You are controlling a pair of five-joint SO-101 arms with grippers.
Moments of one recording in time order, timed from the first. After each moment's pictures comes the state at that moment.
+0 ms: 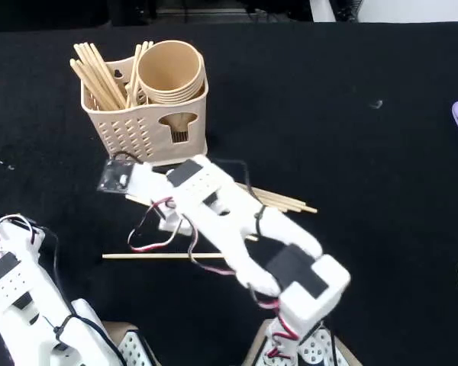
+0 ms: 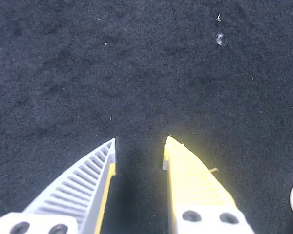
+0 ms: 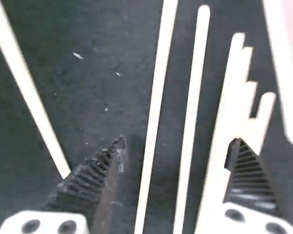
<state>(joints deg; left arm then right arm) -49.3 -52.0 74.8 34.1 21.6 -41.1 13.1 18.6 59.3 38.1</state>
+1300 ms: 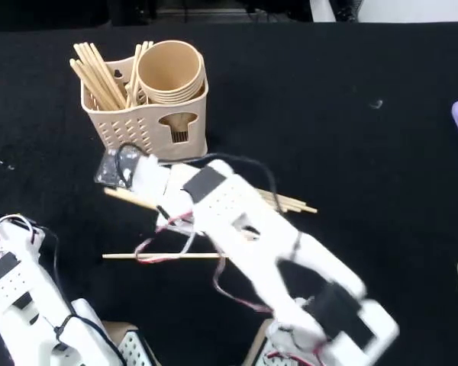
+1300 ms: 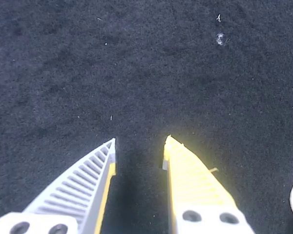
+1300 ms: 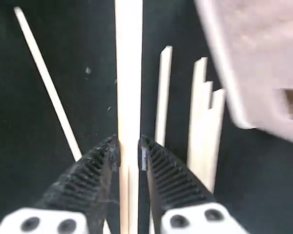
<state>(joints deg) -49.3 -52.0 74.8 34.1 21.6 -42.5 -12.2 24.7 62.1 33.0</state>
